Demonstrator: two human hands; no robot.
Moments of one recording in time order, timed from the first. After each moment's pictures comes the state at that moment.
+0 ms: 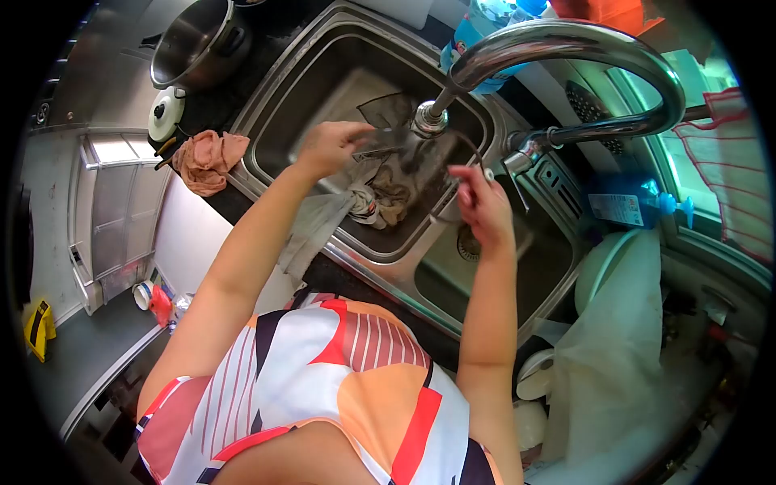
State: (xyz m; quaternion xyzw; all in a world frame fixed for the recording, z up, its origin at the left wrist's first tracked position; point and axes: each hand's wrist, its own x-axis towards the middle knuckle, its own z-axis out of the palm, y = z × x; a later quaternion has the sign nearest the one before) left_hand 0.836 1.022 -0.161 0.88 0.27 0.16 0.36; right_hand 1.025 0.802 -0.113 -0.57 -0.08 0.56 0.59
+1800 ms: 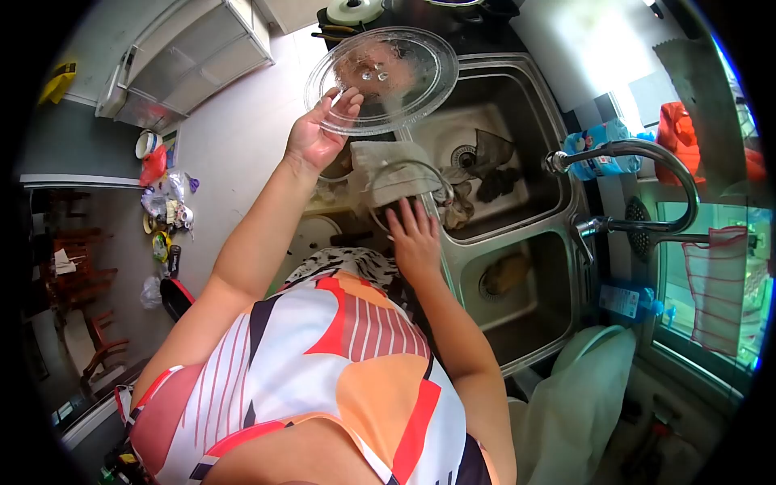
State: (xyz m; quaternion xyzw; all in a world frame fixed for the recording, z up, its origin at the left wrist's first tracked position) left_hand 0.581 0.940 -0.089 -0.01 0.19 0.60 0.78; right_hand 0.791 0.758 -0.160 -0.57 -0.81 0.07 0.12
